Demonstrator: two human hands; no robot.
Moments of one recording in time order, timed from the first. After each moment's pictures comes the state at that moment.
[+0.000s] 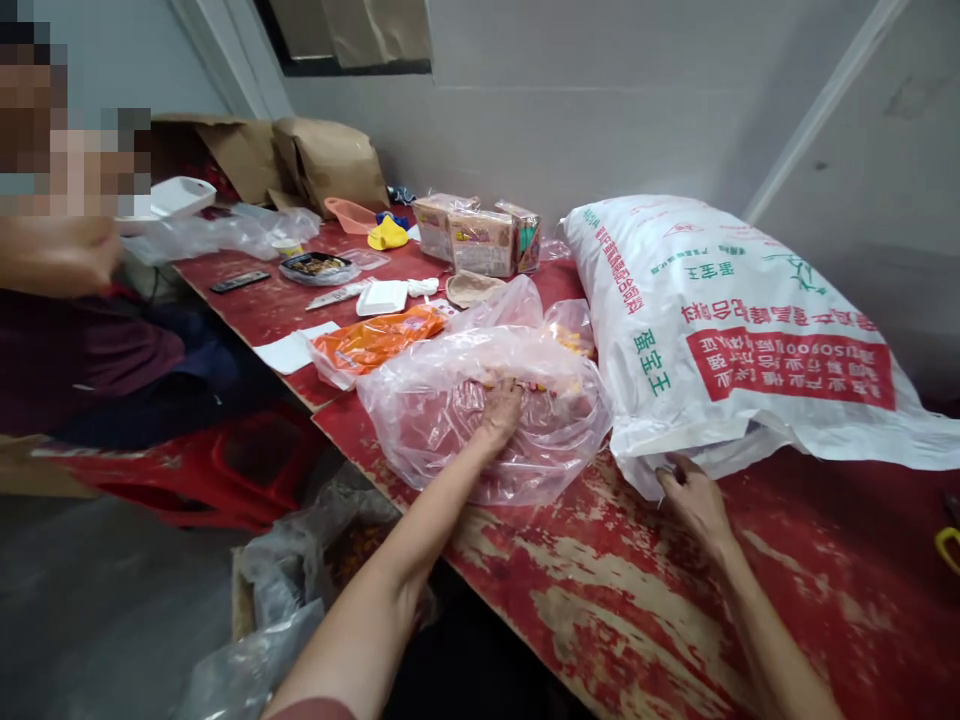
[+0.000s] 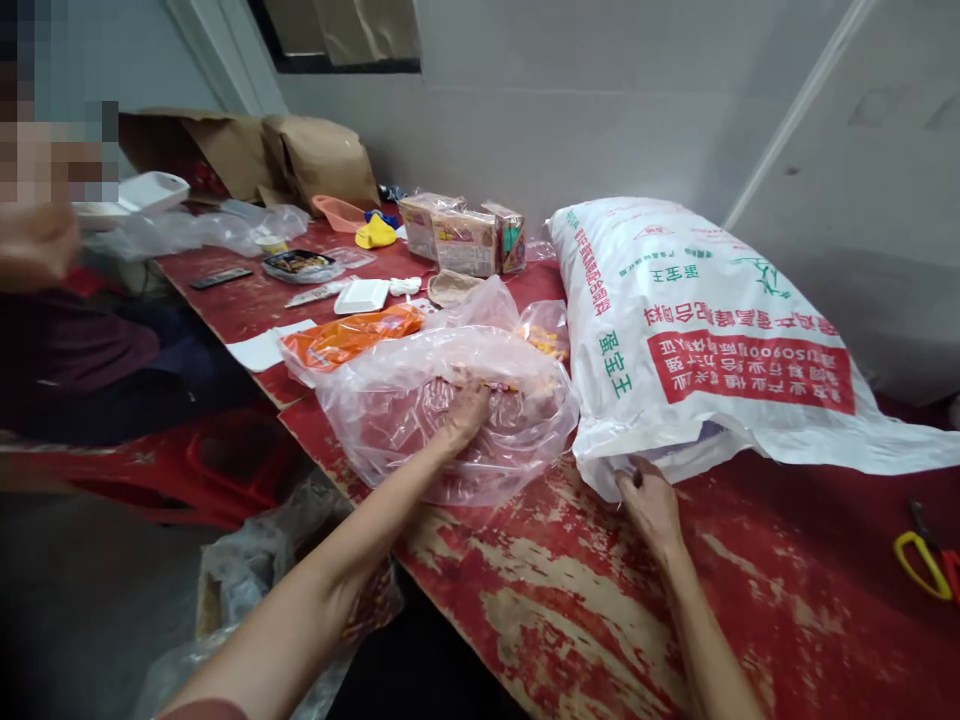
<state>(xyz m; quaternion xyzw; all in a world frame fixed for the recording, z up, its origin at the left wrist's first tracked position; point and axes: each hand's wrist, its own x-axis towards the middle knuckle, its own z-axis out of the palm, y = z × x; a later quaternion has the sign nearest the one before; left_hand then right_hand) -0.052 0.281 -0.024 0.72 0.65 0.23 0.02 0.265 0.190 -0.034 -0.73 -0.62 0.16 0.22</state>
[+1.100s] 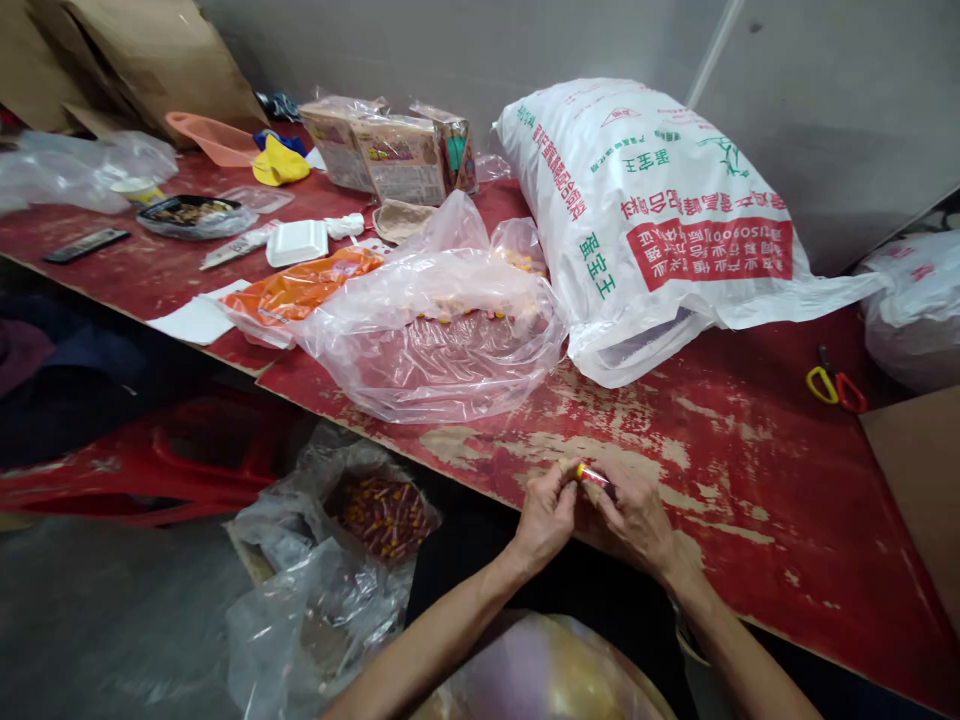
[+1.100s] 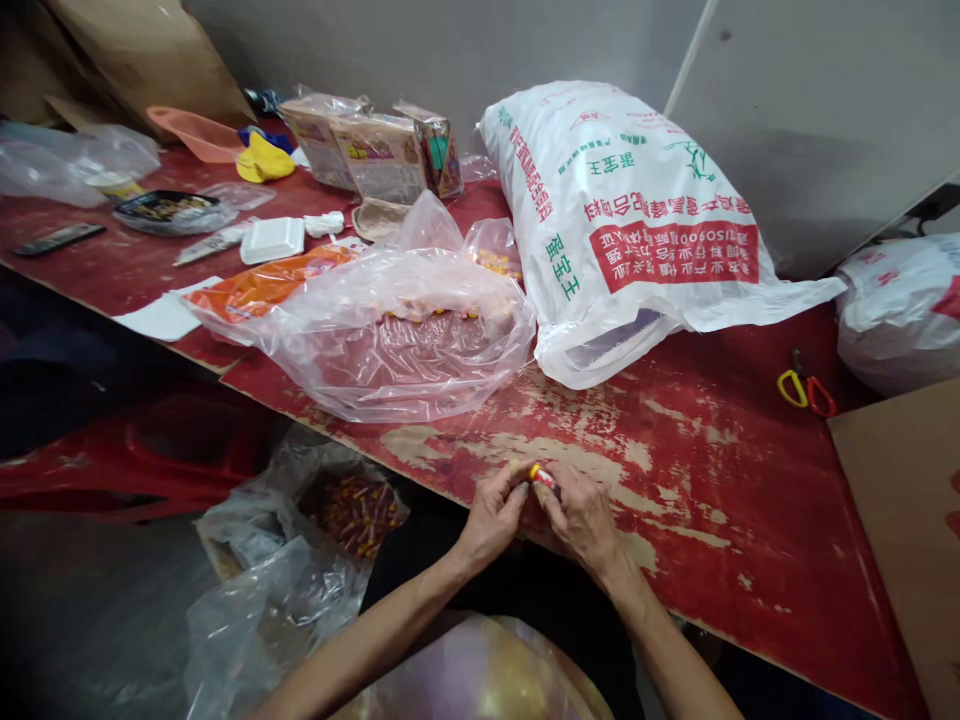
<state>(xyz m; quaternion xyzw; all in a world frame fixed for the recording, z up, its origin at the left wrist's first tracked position) 0.056 0.015 -0.043 0.60 0.43 0.44 0.51 0.205 0.003 -0.029 -0.58 -0.75 0.18 0.27</state>
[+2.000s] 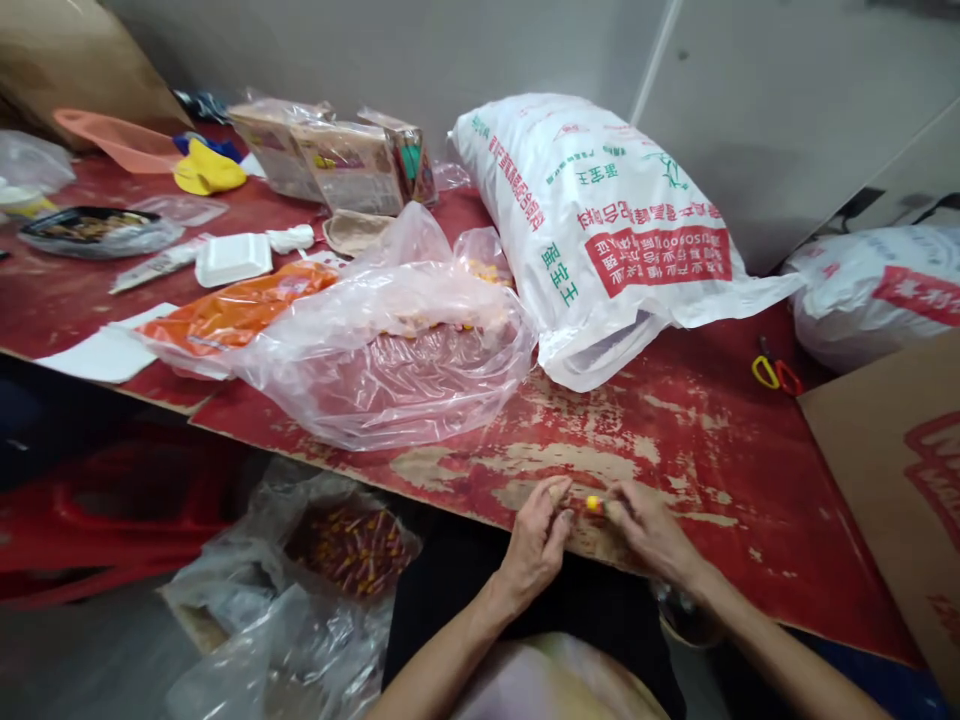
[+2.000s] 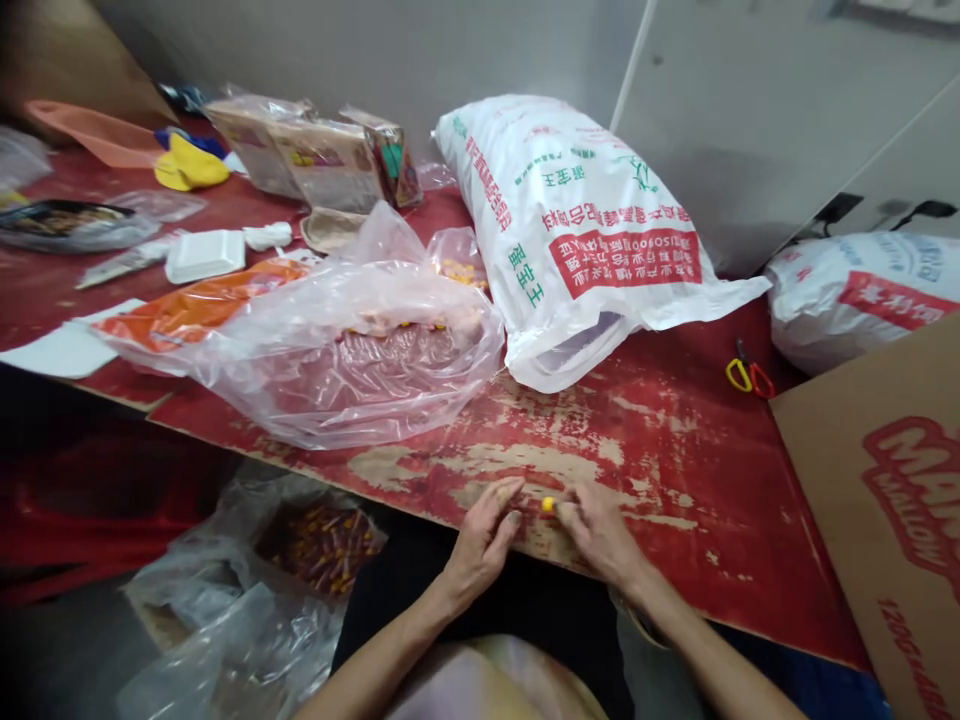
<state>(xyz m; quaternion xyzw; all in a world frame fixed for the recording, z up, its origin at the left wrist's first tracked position) 0.053 0.006 -0.046 0.69 0.37 0.43 0.45 0.246 -0.023 -0.023 -0.65 -0.67 0.29 0.20</state>
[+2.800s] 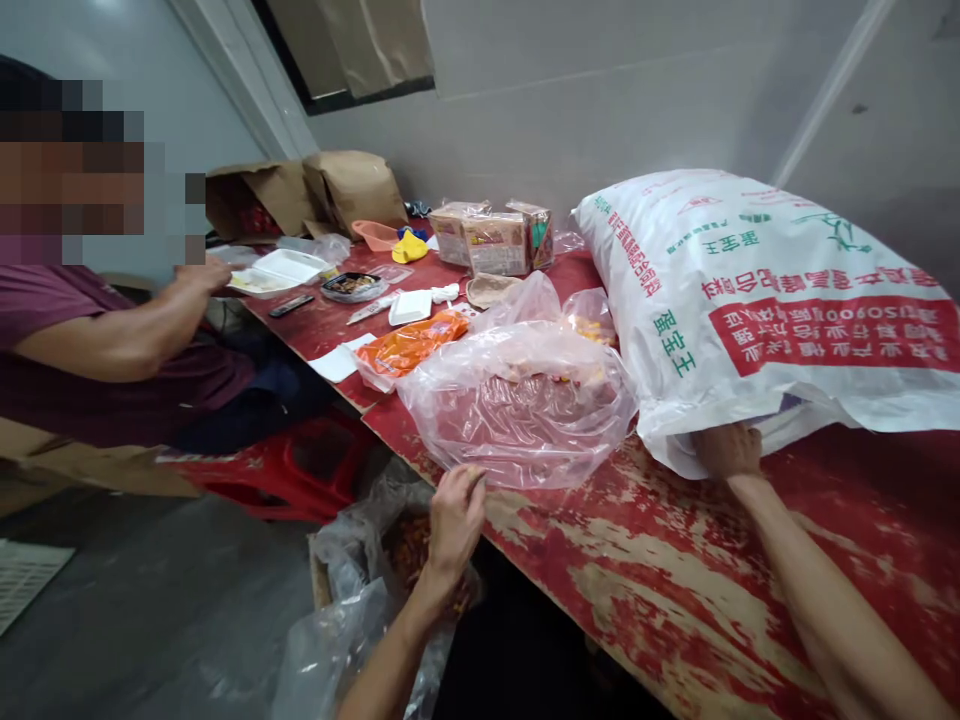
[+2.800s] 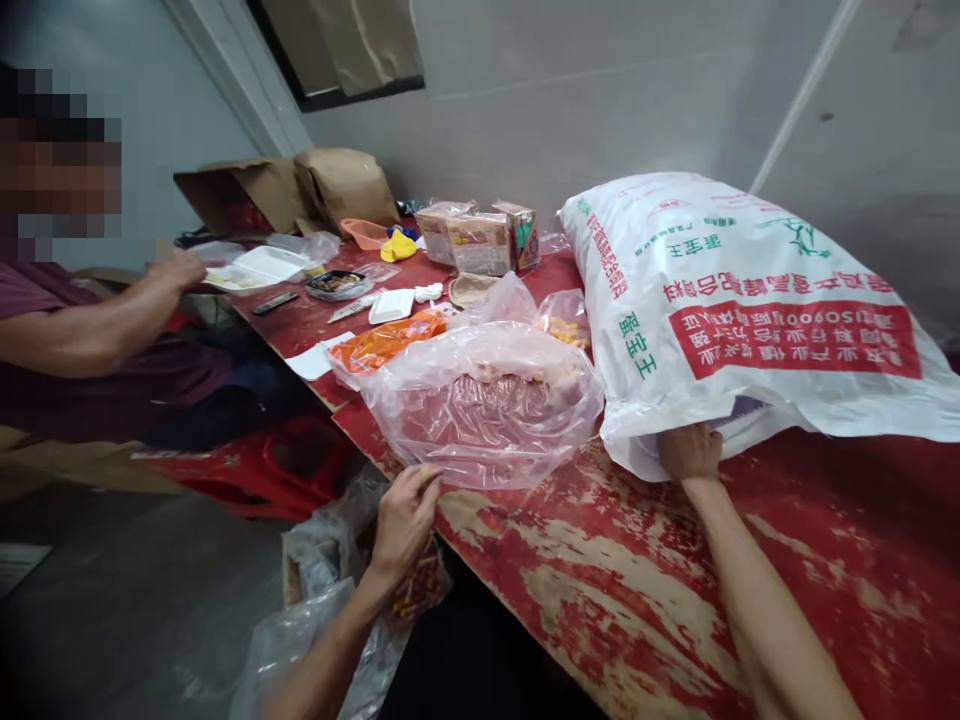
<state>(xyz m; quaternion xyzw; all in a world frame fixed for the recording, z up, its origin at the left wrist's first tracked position) -0.111 0.079 -0.020 0.61 0.68 0.39 0.07 0.282 0.239 -0.056 -0.74 -0.66 -0.11 0.07</state>
